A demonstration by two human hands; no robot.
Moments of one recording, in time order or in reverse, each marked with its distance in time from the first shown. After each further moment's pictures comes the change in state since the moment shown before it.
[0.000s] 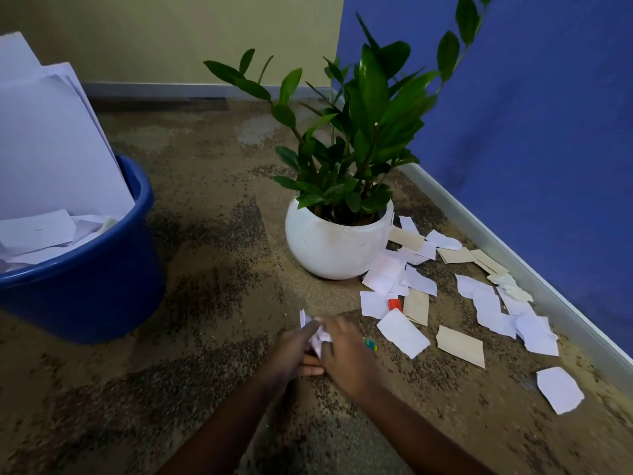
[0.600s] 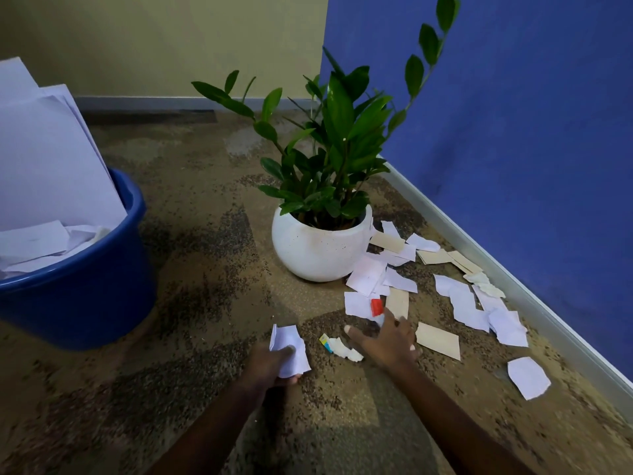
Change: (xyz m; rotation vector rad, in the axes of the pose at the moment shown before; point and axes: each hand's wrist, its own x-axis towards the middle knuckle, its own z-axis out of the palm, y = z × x) left_hand -0.019 -0.014 -0.012 -0.029 0.089 0.060; right_hand -0.006 0.050 -0.054 0.014 0.017 0.648
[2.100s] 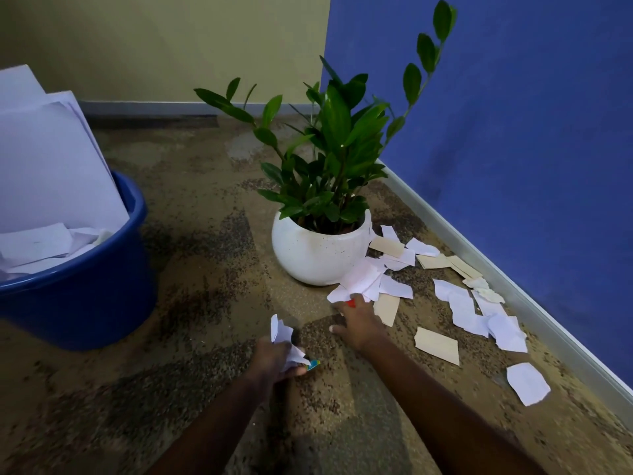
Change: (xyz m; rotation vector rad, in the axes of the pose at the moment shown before) left_hand -0.012 0.023 0.018 -0.074 0.054 -0.076; right_hand 0.023 -0.039 0.005 -0.368 -0.096 -0.442
